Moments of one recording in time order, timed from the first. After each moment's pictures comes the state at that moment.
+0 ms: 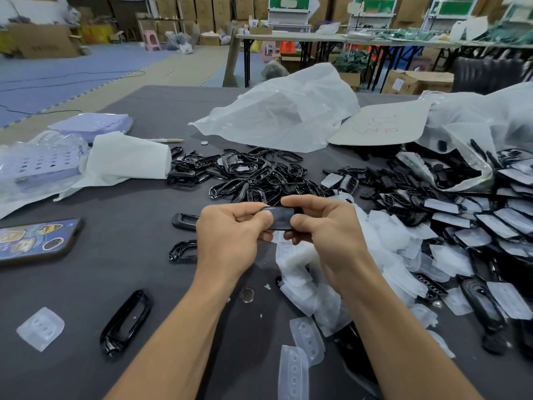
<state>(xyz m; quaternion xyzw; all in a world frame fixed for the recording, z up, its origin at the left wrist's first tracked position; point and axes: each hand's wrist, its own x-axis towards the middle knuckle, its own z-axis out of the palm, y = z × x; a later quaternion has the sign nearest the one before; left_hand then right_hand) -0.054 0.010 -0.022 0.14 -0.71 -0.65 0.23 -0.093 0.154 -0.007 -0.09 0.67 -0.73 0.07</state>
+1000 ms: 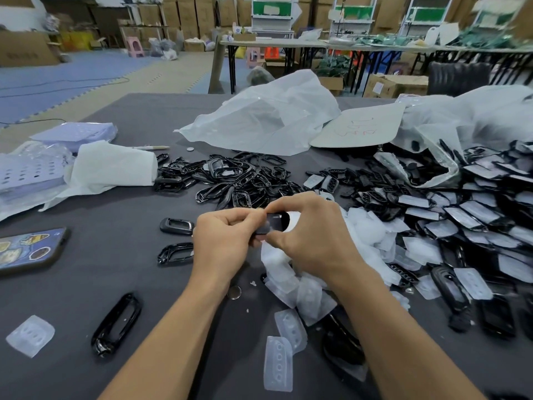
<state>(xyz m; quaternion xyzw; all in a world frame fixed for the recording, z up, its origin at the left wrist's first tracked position) -0.052 0.021 -0.023 0.14 -0.73 -0.64 0.20 -0.081 0.170 0.011 -0.21 0.89 -0.39 -0.09</state>
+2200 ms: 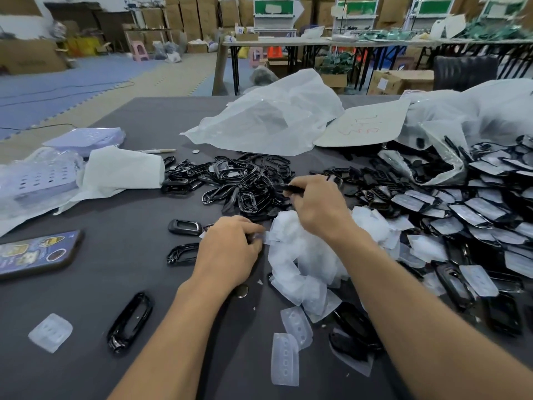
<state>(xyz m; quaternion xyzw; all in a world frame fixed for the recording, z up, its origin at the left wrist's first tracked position) -0.057 0.000 -0.039 0.08 -0.95 -0.27 0.14 -0.144 0.159 0.005 -0.14 0.93 -0.33 -0.06</state>
